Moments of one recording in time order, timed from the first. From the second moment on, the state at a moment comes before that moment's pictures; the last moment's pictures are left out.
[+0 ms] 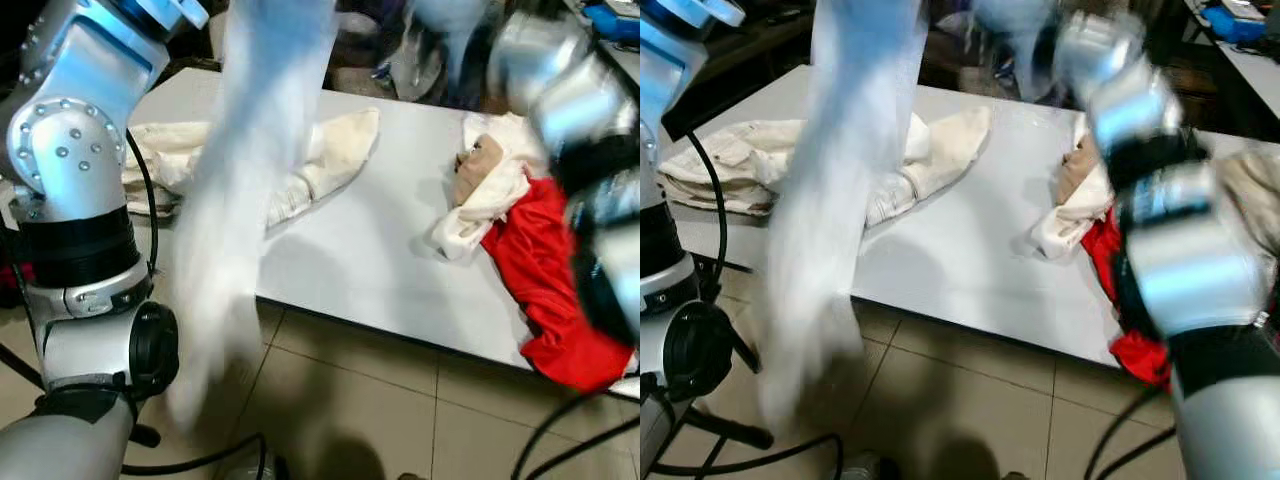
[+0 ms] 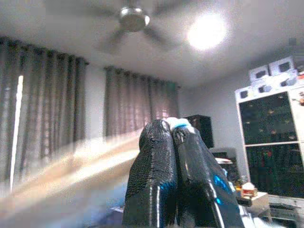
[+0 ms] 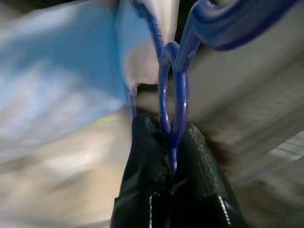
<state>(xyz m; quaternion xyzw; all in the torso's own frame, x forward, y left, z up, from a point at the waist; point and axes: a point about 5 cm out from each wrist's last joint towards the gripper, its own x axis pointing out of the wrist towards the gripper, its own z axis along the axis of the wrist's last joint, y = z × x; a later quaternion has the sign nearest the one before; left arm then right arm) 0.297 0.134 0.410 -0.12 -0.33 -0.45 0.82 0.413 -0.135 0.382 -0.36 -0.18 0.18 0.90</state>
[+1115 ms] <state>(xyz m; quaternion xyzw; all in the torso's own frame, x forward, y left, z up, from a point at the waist) 0.398 0.216 0.231 0.05 -0.03 0.00 1.00 0.337 -0.160 0.137 -0.36 -0.02 0.50 0.78</state>
